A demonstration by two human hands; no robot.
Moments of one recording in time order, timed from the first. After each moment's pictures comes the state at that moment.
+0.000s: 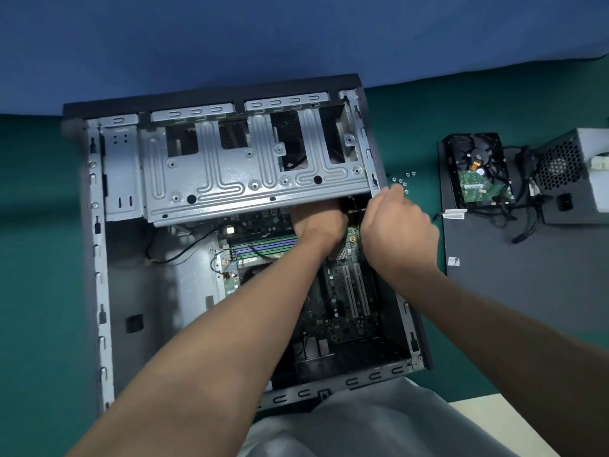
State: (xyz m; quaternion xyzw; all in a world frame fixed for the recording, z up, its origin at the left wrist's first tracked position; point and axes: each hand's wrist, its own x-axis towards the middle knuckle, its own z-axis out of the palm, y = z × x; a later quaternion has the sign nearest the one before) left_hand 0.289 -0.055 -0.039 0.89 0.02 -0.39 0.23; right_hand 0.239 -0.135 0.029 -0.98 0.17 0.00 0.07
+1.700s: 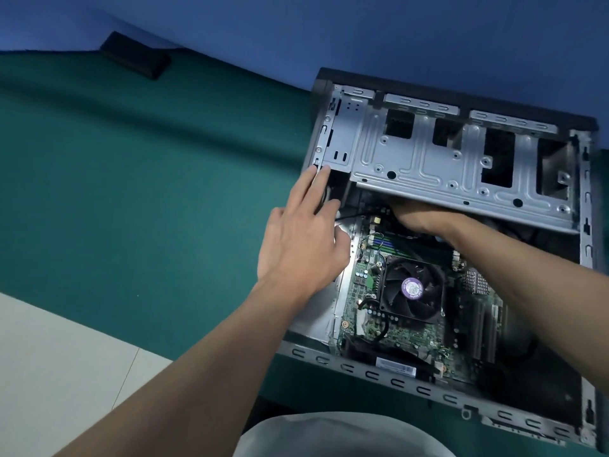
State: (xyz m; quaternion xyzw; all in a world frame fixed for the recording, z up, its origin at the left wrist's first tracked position) left_hand 0.176 0.176 0.032 0.99 0.07 -0.02 0.15; right_hand 0.313 0.008 -0.032 -0.91 -0.20 0.32 0.17
